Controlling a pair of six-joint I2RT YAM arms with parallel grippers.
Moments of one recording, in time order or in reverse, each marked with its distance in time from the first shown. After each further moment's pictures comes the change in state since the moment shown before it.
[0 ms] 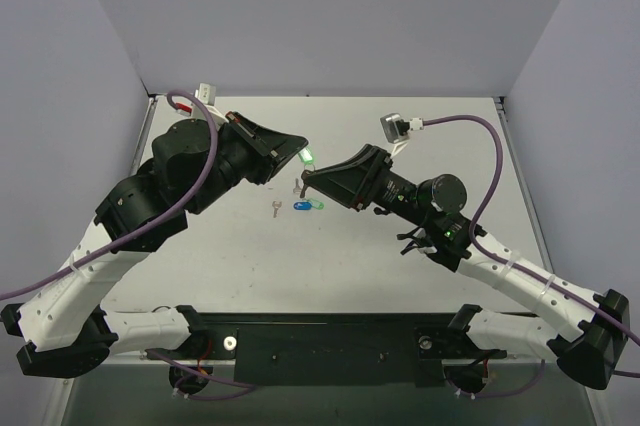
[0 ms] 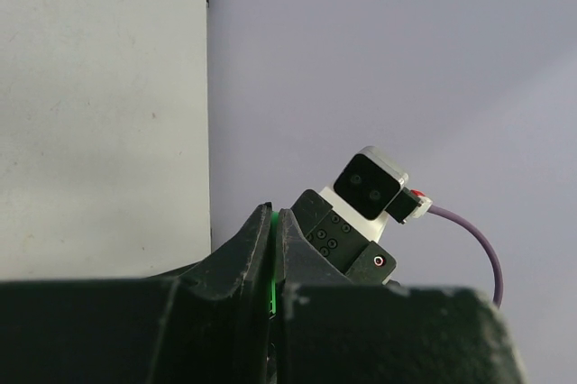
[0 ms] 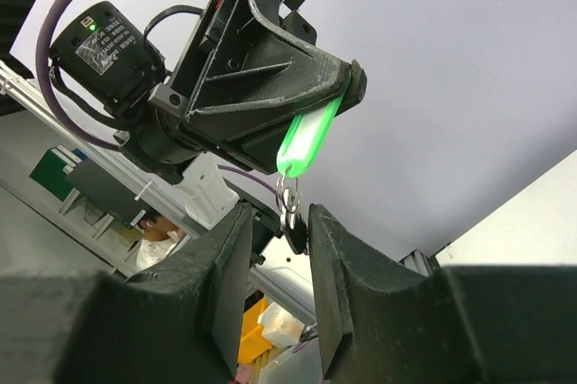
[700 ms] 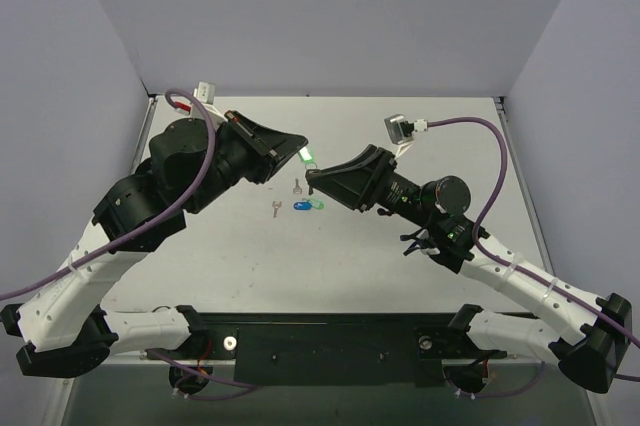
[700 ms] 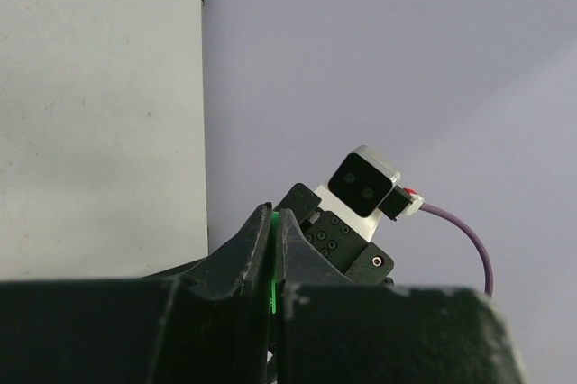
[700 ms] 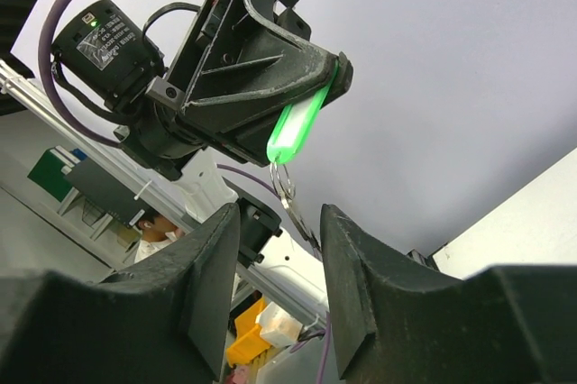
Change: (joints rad) left arm 0.000 0.002 0.017 -0.003 0.008 0.003; right arm -0.013 -0.020 -0.019 0.002 -0.008 0.000
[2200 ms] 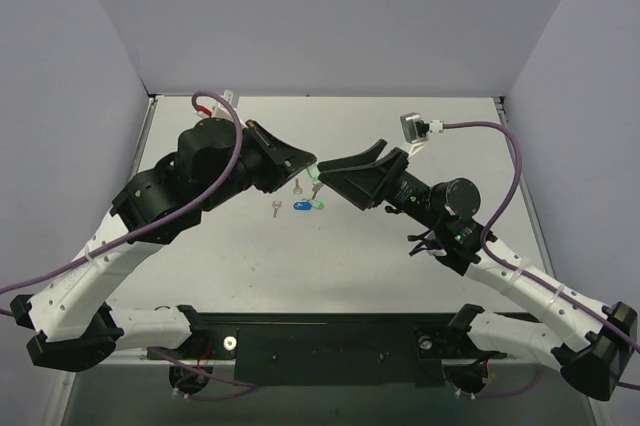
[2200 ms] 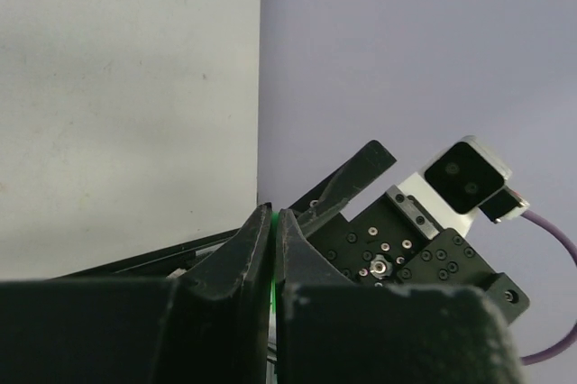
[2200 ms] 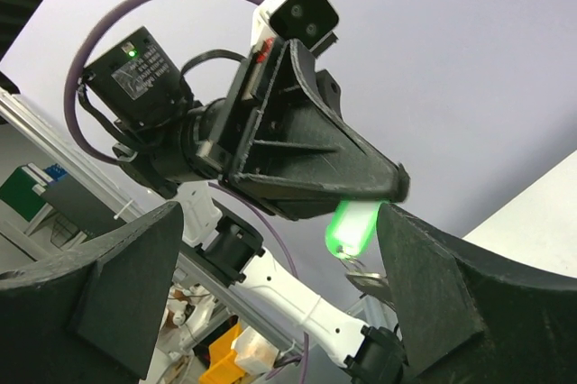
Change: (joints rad) left arm 0.000 0.052 -0.015 -0.099 0.057 0.027; right arm -0.033 -0.041 -0.019 0.006 0.041 -0.045
